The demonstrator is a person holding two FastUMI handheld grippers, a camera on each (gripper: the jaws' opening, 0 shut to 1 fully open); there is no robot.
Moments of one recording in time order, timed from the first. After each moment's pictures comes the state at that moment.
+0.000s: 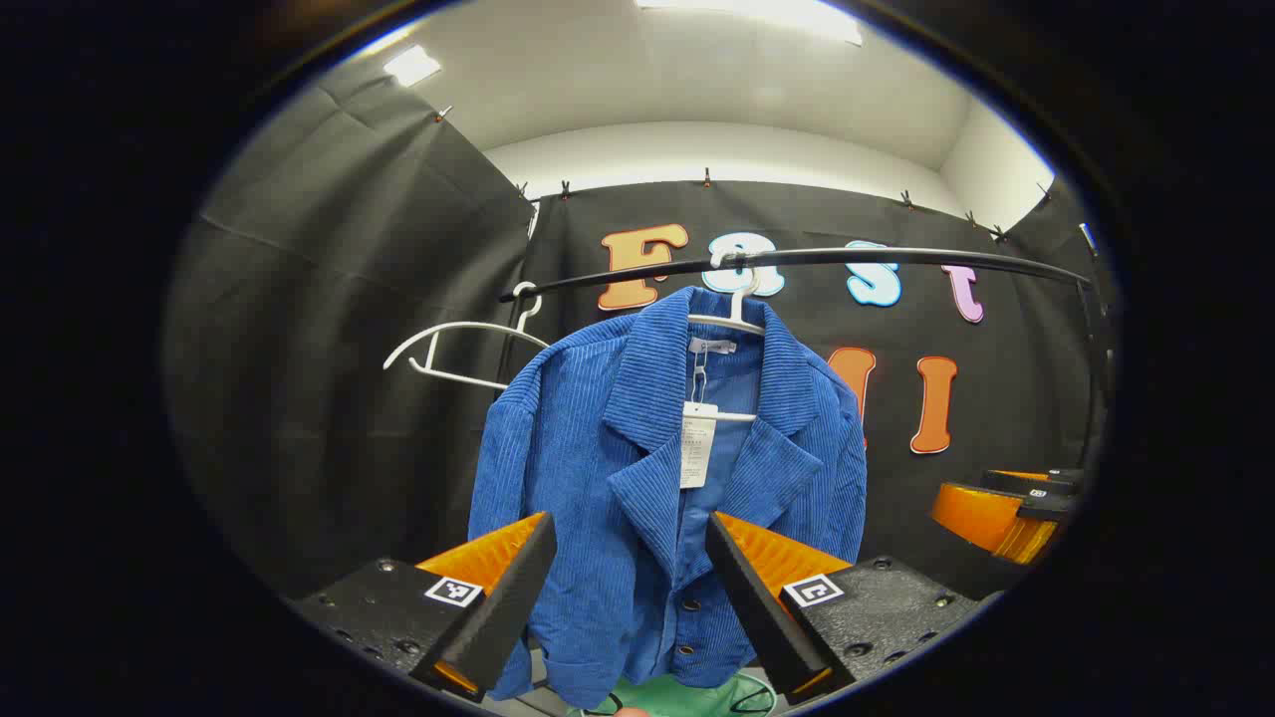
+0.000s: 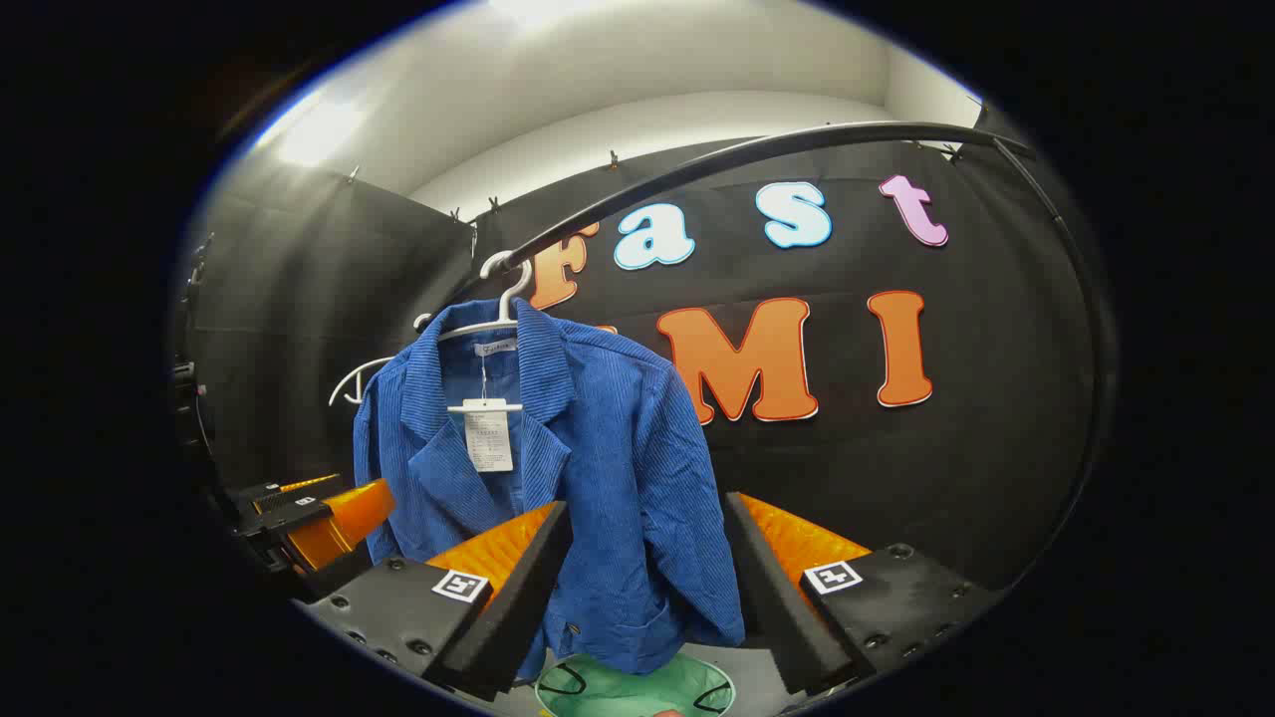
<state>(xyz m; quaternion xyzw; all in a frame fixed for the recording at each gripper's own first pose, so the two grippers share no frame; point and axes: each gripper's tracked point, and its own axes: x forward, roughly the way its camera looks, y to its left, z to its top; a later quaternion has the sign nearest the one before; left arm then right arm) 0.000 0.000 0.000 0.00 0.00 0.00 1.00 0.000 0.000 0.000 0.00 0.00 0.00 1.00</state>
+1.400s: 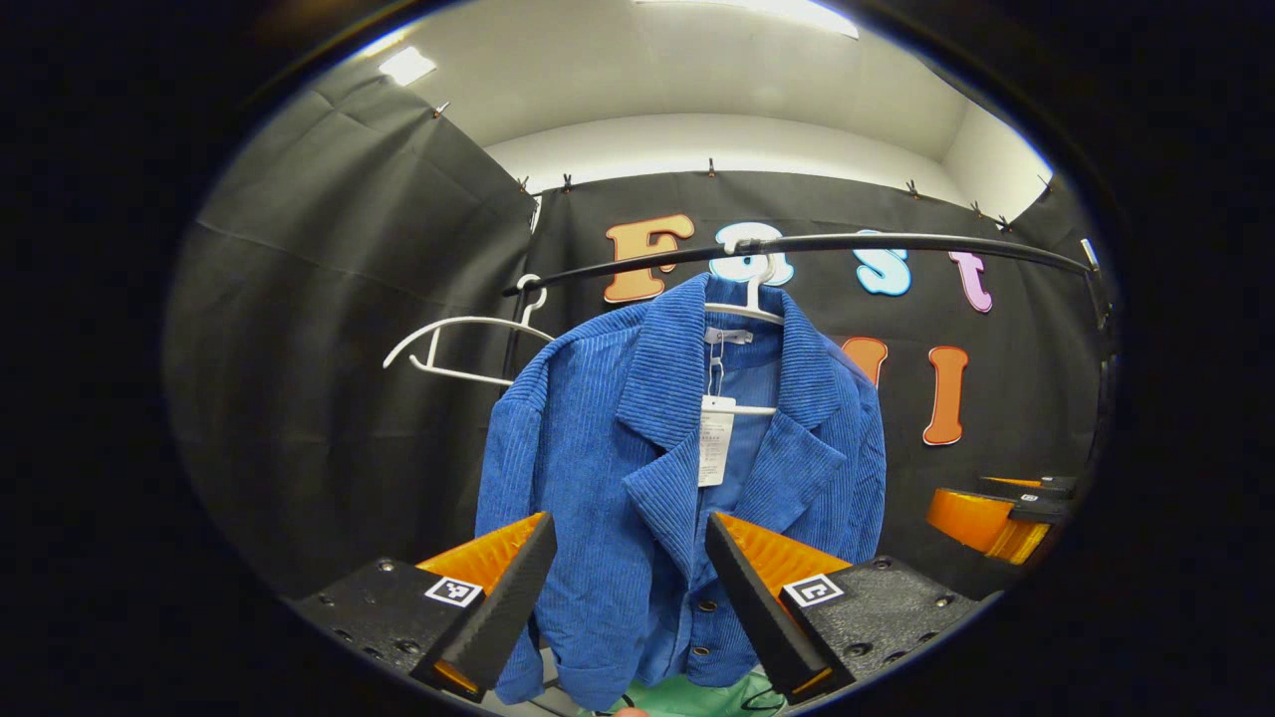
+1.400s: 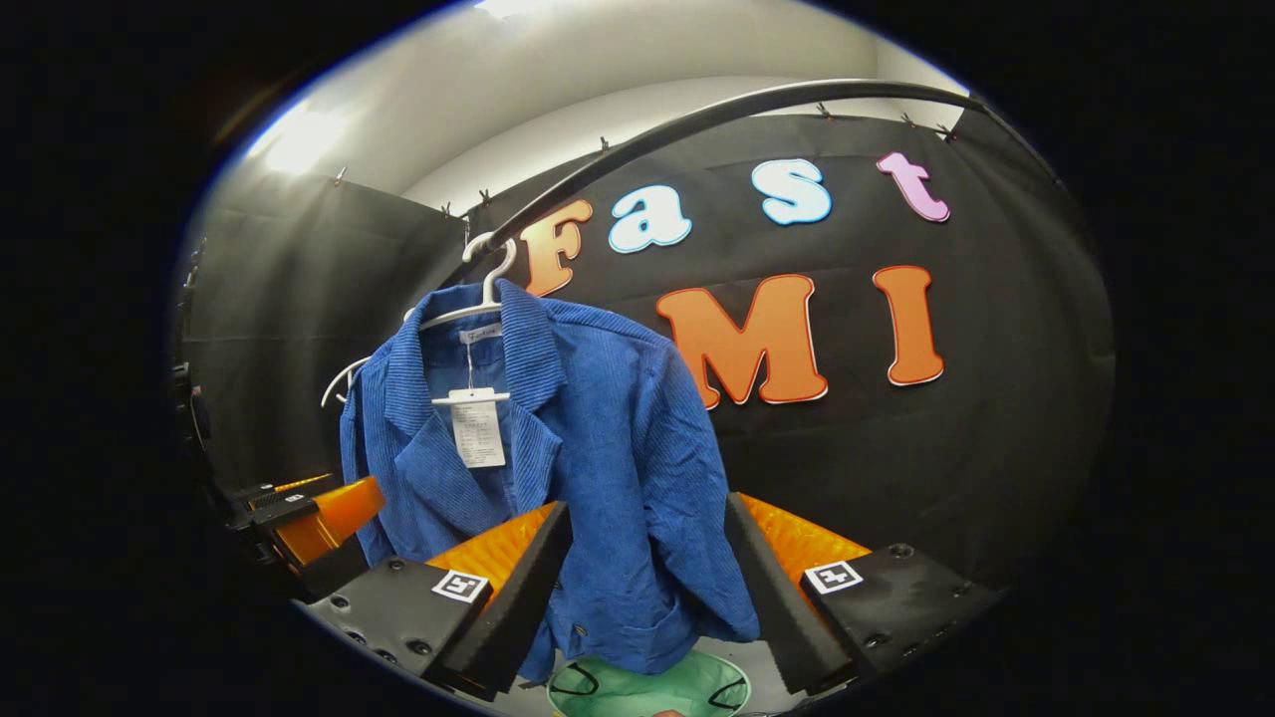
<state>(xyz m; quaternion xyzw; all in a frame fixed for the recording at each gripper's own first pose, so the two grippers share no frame) 0.012 0.013 -0.003 0.01 0.01 0.01 1.00 0.036 0.013 -0.016 0.02 0.02 0.03 1.00</state>
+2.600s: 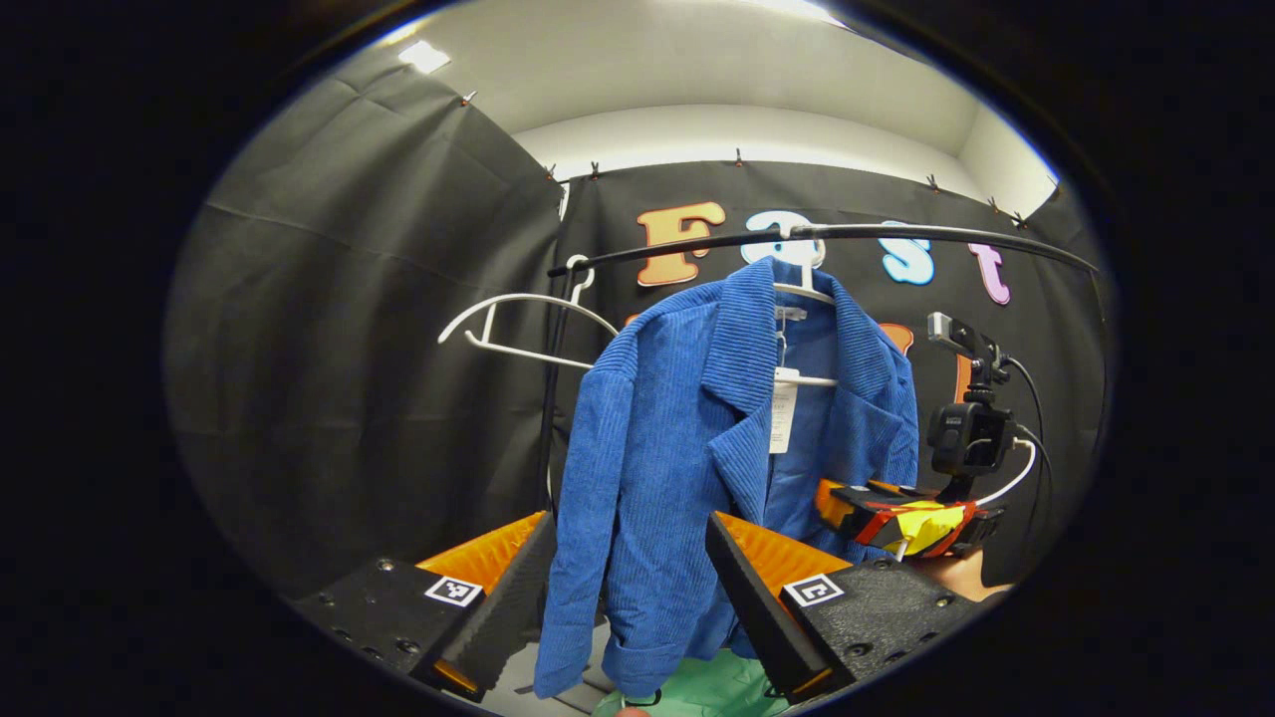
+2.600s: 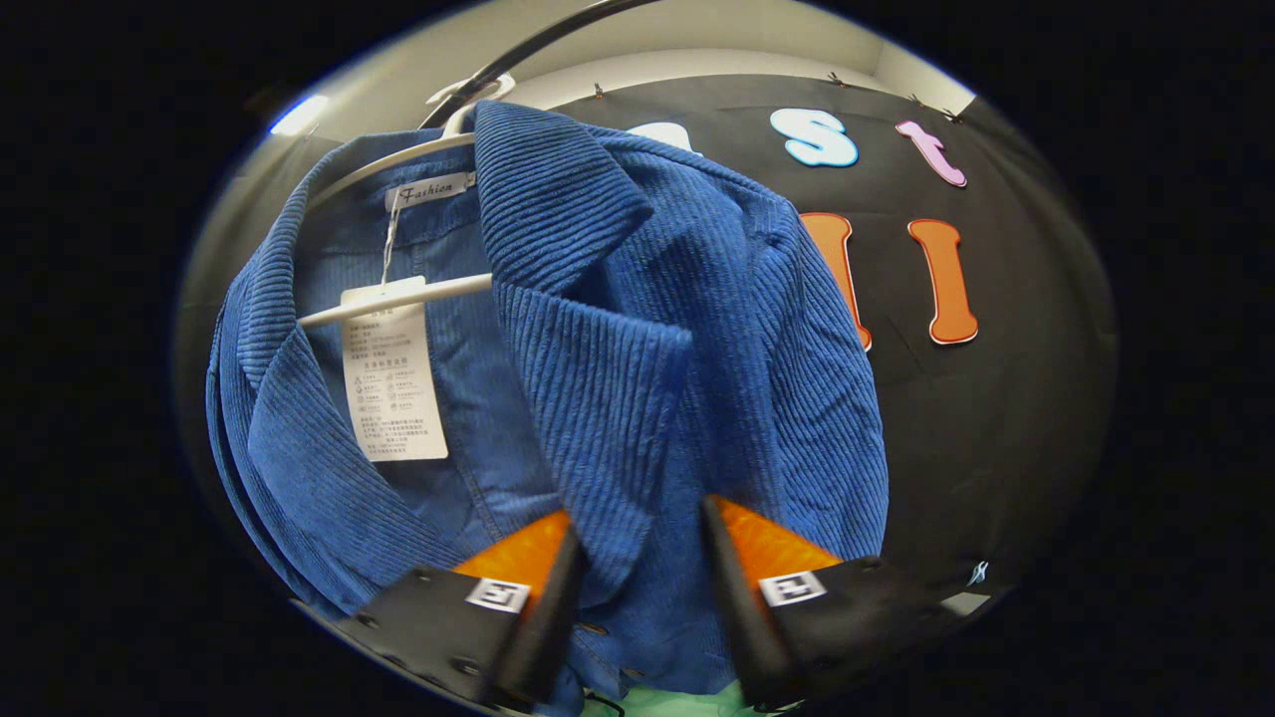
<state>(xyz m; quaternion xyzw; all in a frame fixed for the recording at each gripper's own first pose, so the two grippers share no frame) -0.004 0.061 -0.027 0.01 0.03 0.03 1.00 0.187 0.048 -0.090 0.02 0.06 -0.04 1.00</state>
